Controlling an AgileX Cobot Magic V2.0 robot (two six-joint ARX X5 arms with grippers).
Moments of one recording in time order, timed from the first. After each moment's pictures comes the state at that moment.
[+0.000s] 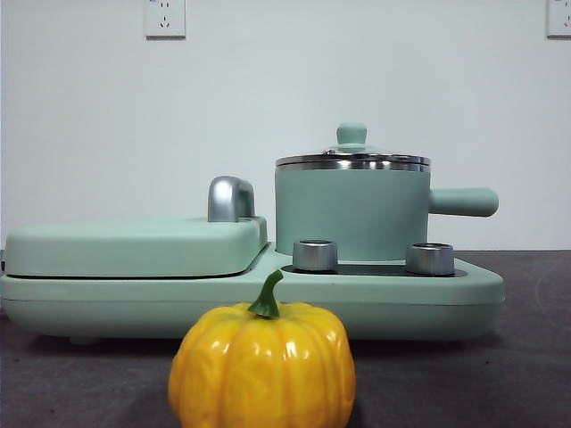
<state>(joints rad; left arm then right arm) -0.04 0.28 0.57 -0.19 0.14 -0.49 0.03 0.28 0.53 -0.15 -0.13 0.19</state>
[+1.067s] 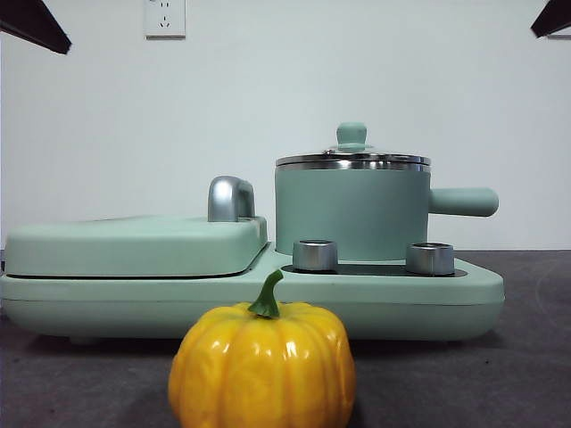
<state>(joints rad) -0.24 0.87 0.85 -0.41 0.28 0.37 0.11 0.78 0.79 -0.39 -0.37 -0.39</state>
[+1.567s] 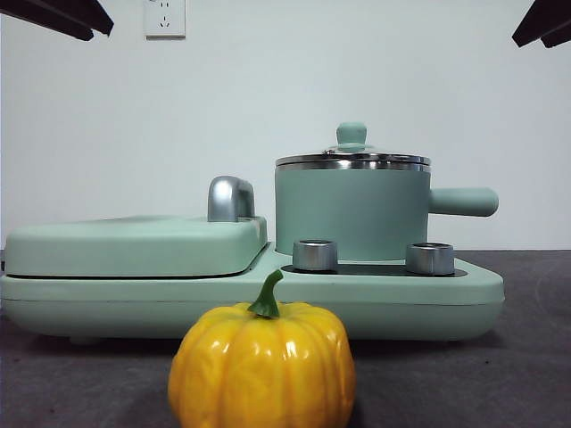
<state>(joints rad) -0.33 0.87 0.85 -0.37 0.31 0.35 0.14 0.78 0.79 -0.43 -0.37 -0.34</state>
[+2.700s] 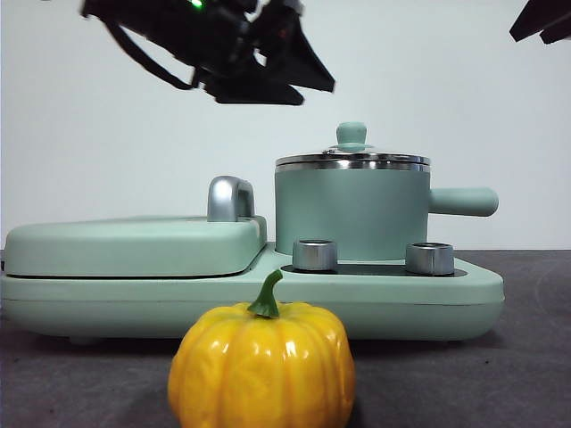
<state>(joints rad) -0.63 1.55 1.03 0.30 0.31 0.08 0.14 0.78 0.79 -0.41 -0.37 -0.31</state>
